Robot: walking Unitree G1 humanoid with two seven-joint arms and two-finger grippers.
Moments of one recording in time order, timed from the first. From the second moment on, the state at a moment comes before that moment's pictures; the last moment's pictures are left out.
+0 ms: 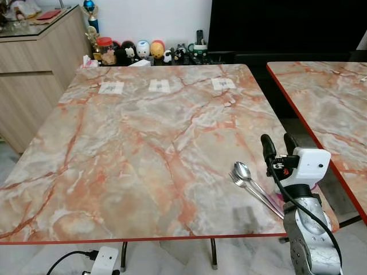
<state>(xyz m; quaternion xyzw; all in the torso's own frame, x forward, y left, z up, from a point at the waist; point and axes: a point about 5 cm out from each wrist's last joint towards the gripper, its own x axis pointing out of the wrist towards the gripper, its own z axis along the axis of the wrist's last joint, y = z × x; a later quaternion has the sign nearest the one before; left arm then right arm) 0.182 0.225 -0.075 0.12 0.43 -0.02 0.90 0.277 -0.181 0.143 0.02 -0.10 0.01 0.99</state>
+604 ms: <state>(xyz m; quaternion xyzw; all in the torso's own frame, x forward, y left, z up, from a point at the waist) 0.186 0.222 -0.074 0.12 0.42 -0.02 0.90 0.277 -0.182 0.144 0.02 -0.10 0.01 0.99</state>
